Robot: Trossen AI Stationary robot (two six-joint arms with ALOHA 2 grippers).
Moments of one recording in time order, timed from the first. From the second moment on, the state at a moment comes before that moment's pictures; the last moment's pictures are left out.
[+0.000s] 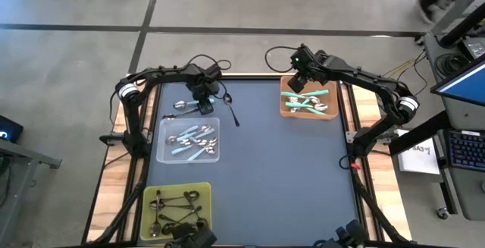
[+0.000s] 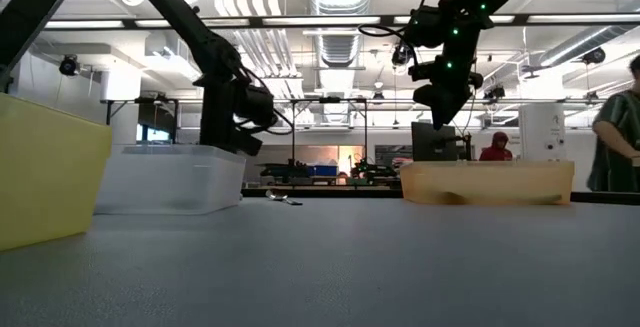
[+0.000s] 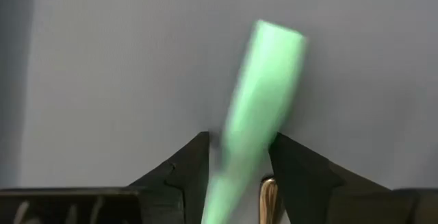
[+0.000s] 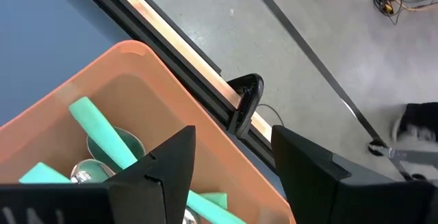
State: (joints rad) left arm 0.72 1.94 1.24 -0.85 -0.11 0.30; right arm -0.73 1.53 1.22 -0.73 0.41 -0.09
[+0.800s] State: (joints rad) left arm 0.73 1.96 1.28 -0.87 -0.11 0.23; right arm -0.73 1.53 1.22 -0.73 0.41 -0.09
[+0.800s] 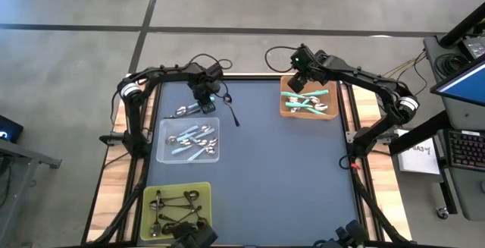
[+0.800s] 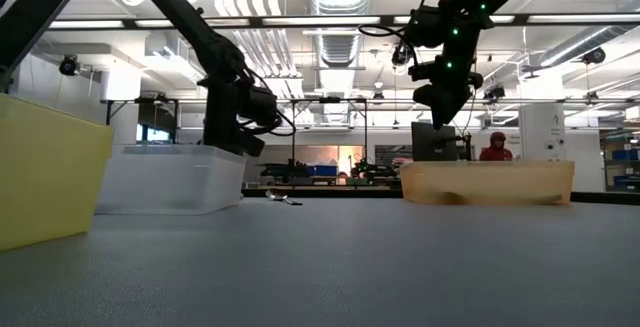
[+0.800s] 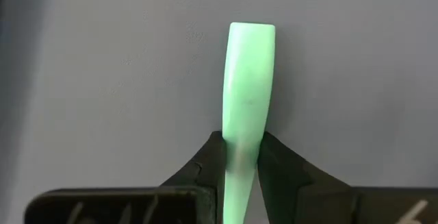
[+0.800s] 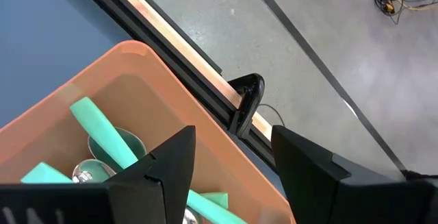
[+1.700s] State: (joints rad) left arm 0.72 1.95 1.78 -0.72 0.43 0.03; right arm -0.70 1.62 1.22 -0.50 -0.13 0.34
